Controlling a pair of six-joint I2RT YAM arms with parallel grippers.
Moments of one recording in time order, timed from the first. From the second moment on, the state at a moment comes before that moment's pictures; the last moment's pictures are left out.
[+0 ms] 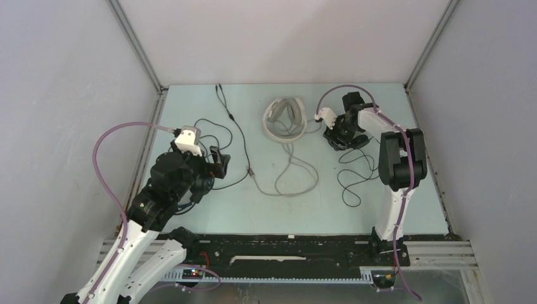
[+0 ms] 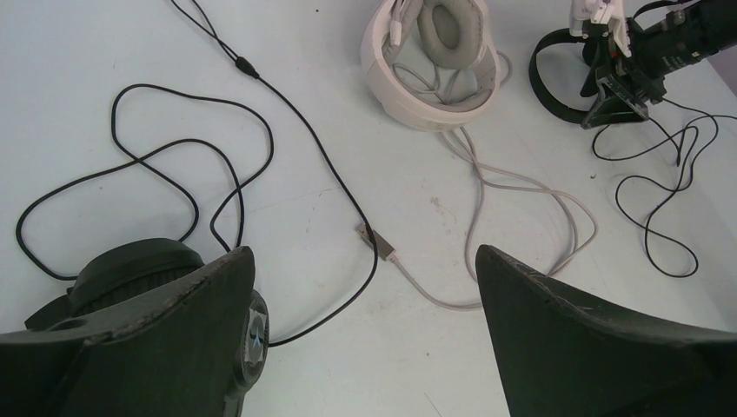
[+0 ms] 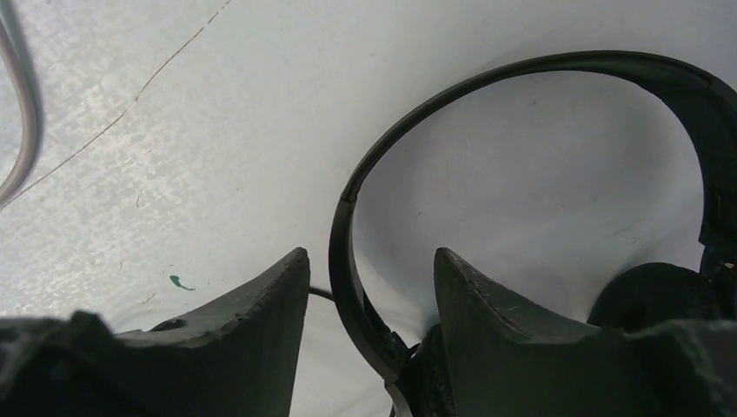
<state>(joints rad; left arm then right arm) -0.48 0.60 0.81 -0.49 -0.13 -0.22 0.15 2.01 1.48 -0.72 -0.32 -0.90</state>
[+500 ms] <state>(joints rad) -0.48 0.60 0.81 -0.49 -0.13 -0.22 0.17 1.95 1.47 -0.63 -0.35 -0.74</state>
